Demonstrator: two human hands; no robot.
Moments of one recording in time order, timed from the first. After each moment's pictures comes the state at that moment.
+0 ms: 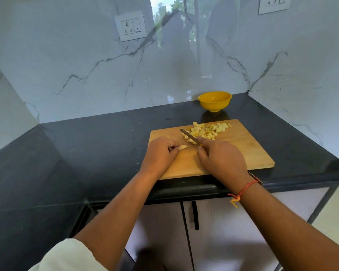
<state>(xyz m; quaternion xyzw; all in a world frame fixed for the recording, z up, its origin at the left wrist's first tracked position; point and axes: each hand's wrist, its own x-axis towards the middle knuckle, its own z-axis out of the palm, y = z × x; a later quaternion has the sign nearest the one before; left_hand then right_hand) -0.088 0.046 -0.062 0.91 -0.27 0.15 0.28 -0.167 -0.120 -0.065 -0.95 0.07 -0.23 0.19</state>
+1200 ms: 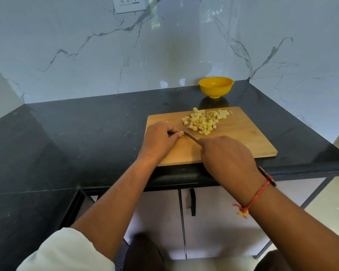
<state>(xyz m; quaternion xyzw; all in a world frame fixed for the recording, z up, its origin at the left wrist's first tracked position) -0.080 0.045 -0.067 0.90 -0.24 0.14 0.33 -0.197 -0.096 -0.048 -0.99 0.07 -0.11 0.05</state>
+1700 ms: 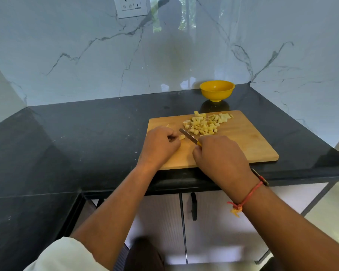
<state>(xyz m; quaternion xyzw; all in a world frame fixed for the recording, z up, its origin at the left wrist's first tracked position) -0.084 0.048 -0.070 0.91 -0.23 0.14 0.32 -0.184 -0.088 -0.049 -0.98 0.09 -0.17 0.12</state>
